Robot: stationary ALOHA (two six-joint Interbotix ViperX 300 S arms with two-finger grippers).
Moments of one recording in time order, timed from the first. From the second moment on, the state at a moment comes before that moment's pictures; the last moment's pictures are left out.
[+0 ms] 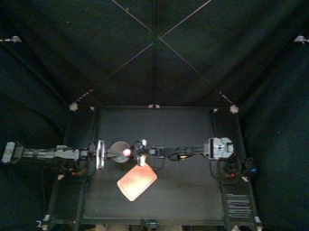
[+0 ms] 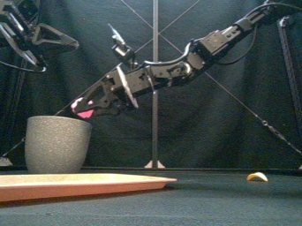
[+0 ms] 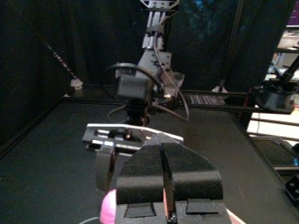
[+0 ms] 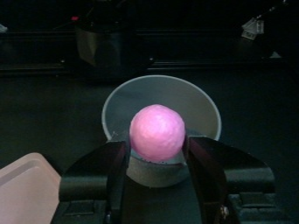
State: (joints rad) left arm 0.05 -0.96 1.26 -0.03 -0.33 0.00; right arm -0.12 0.46 0.14 -0.07 -0.37 0.02
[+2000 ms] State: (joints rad) left arm 0.08 -0.96 1.33 -0.03 -0.33 0.00; right arm -0.10 -0.83 1.32 0.12 -0.54 0.03
